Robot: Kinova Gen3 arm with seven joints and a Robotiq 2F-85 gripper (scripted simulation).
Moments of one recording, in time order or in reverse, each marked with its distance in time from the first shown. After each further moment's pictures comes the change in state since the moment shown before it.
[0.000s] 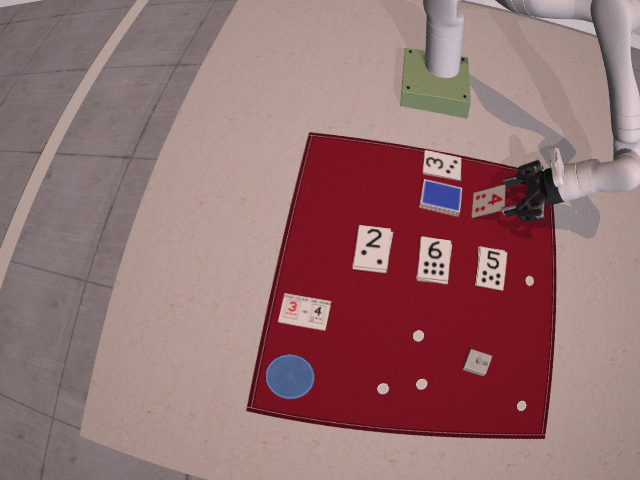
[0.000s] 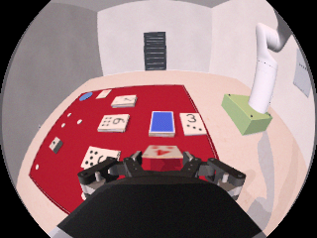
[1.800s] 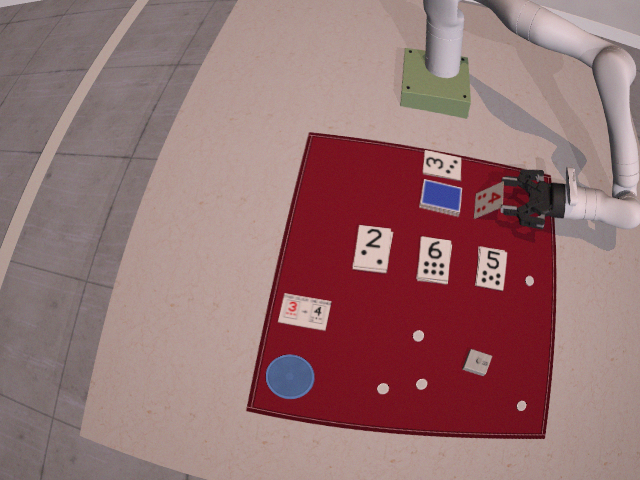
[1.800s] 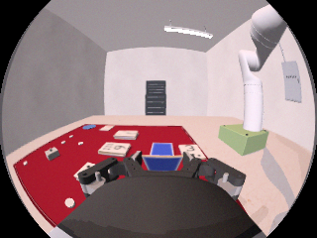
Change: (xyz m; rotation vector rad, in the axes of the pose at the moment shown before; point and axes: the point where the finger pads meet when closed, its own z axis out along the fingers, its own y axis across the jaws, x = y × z) arm 0.008 -0.001 0.000 -0.009 0.492 -0.005
